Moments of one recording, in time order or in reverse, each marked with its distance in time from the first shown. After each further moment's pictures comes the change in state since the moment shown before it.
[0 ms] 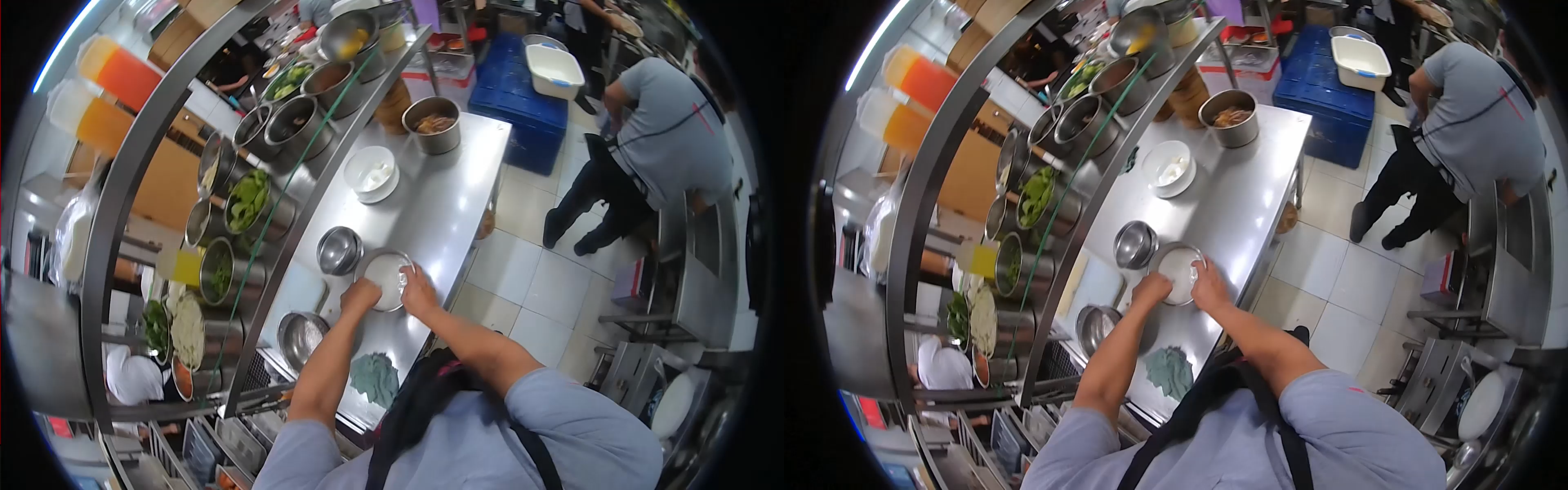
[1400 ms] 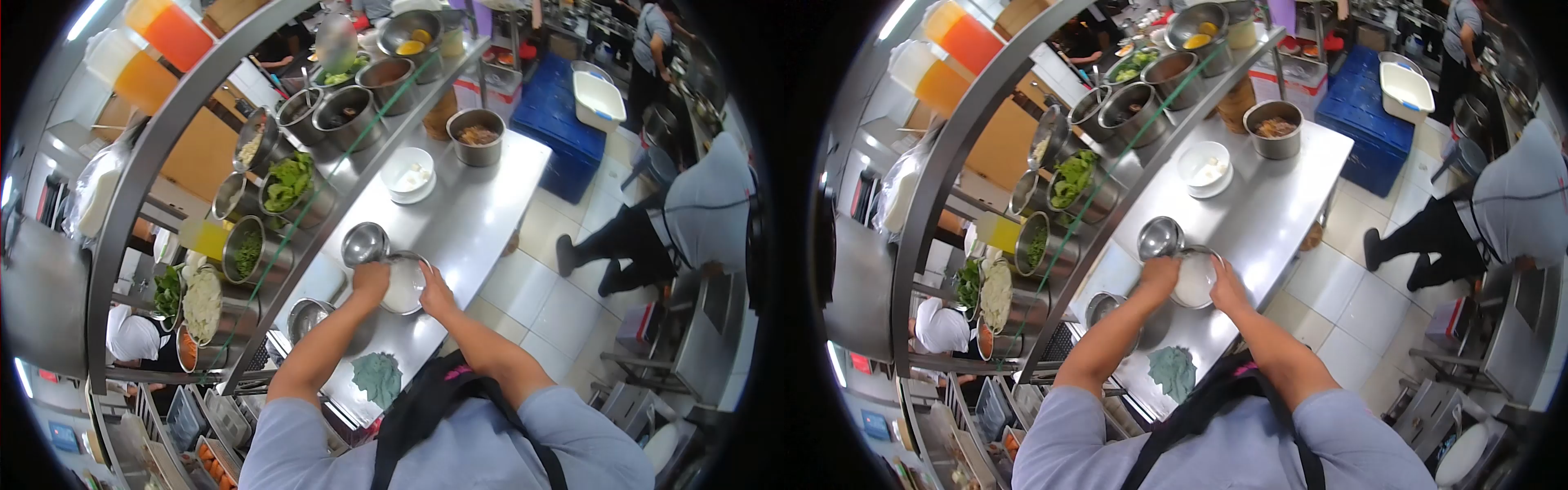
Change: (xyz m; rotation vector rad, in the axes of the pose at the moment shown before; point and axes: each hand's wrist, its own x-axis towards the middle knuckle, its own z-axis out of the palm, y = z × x) left_hand 0.019 -0.019 -0.017 0.366 0.430 0.430; right_hand 0.024 -0.001 -0.008 0.000 -0.206 -0.095
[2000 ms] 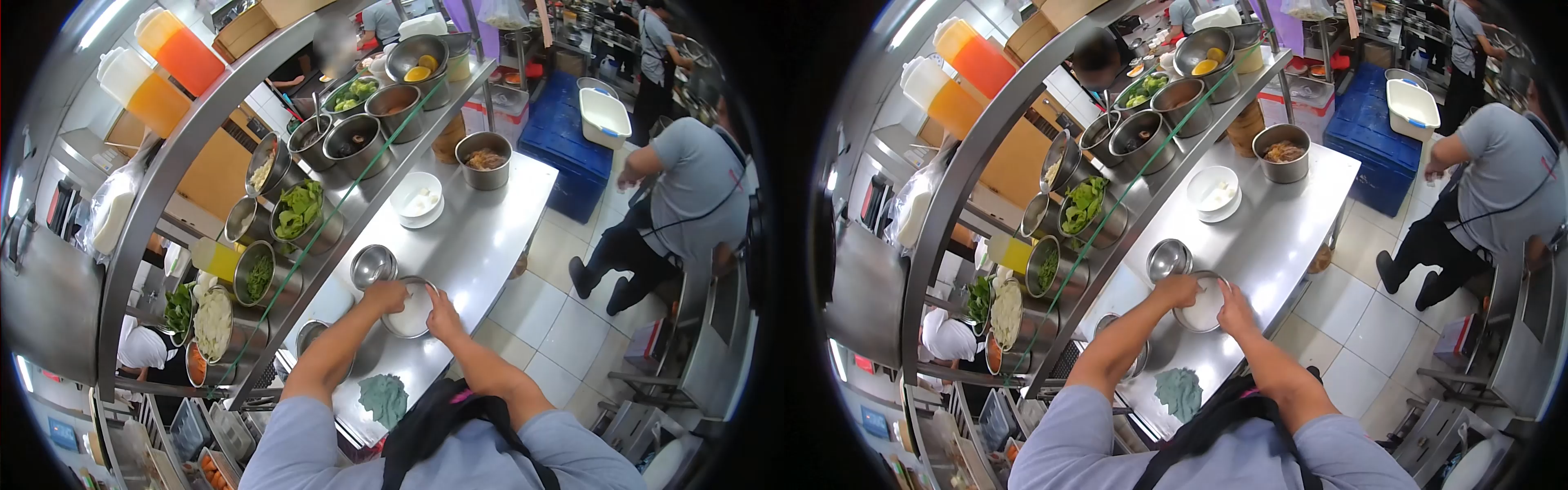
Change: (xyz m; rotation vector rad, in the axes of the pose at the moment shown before) left_hand 0.035 -0.003 -0.017 -0.049 -0.367 0.204; right_hand 0.002 -0.004 -0.006 0.028 0.020 -0.009
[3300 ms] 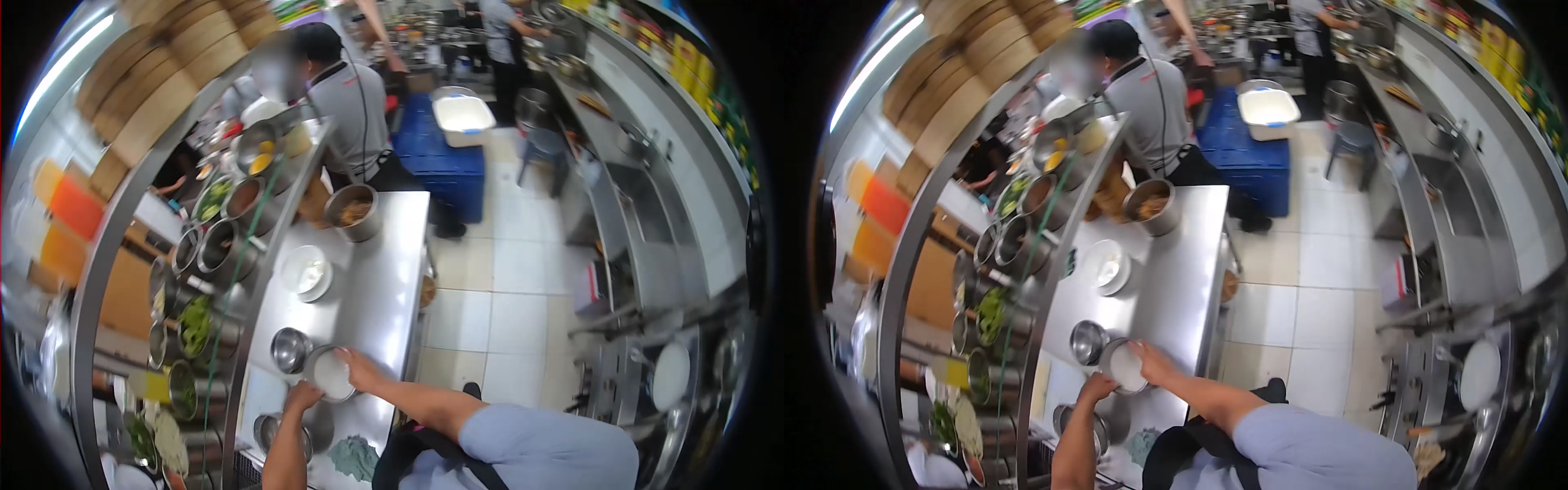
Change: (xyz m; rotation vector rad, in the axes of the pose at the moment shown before) left_hand -0.015 -0.076 0.118 -0.215 0.108 -0.041; right_hand 0.005 0.008 0.024 0.058 -0.022 -0.030
